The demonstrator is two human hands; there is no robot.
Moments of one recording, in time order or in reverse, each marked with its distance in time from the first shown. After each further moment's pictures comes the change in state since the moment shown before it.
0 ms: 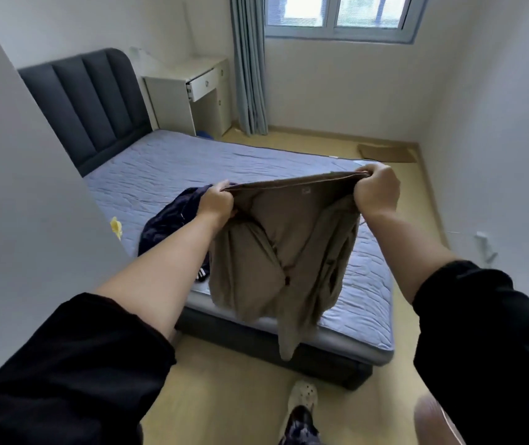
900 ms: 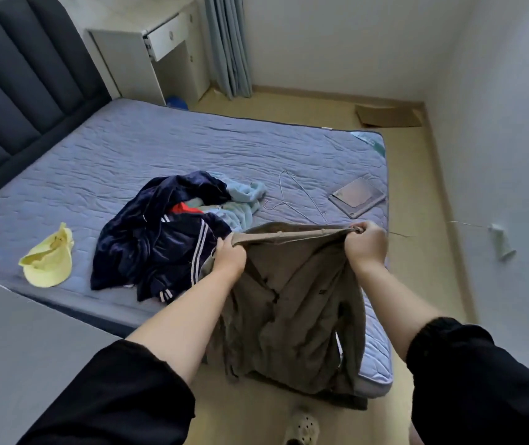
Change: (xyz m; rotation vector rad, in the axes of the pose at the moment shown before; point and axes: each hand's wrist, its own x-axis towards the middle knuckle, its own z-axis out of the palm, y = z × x) left_hand 0.157 -0.083 0.161 0.519 -0.077 -0.332; right_hand 0.144 0.142 0.132 -0.016 -0.082 0.338
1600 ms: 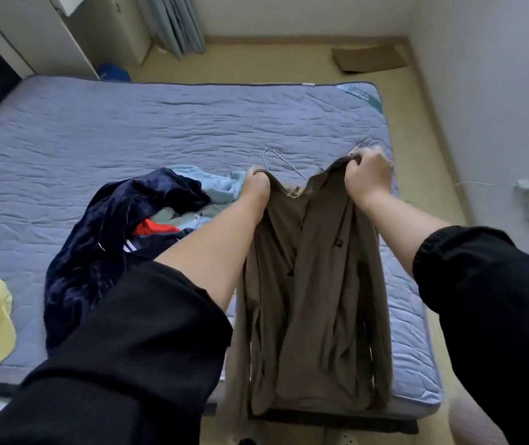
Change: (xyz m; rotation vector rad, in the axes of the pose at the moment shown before) left_hand 0.265 0.138 0.060 -0.406 -0.202 0.019; right_hand 0.207 -0.051 0.153 -0.269 0.011 -0.164
